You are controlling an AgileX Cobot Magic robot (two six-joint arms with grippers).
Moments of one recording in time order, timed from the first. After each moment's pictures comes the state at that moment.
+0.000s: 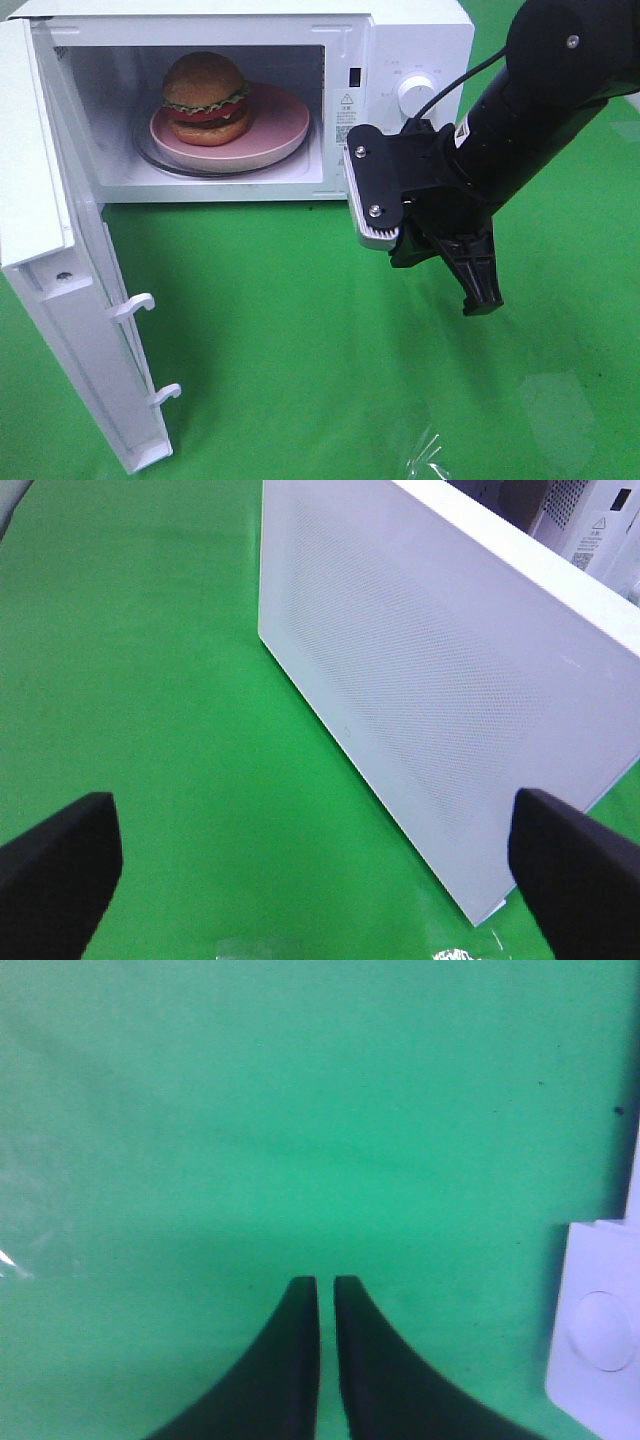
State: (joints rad) left arm 0.05 0.00 -0.52 -0.20 1.07 0.08; right arm 0.56 1.66 -1.02 0.09 0.58 -1.27
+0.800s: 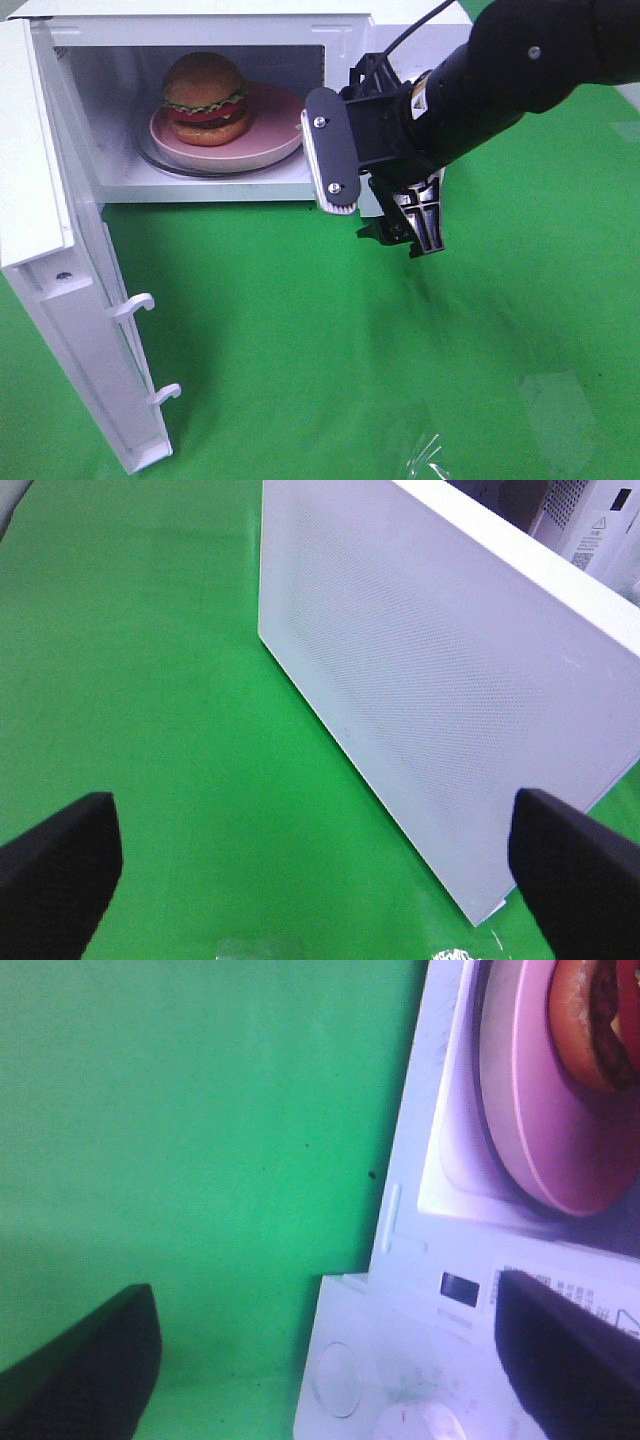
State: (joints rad) left arm 0.05 0.00 -0.52 -0.20 1.07 0.08; right arm 0.62 1.71 -1.09 -0.14 0.31 -1.21
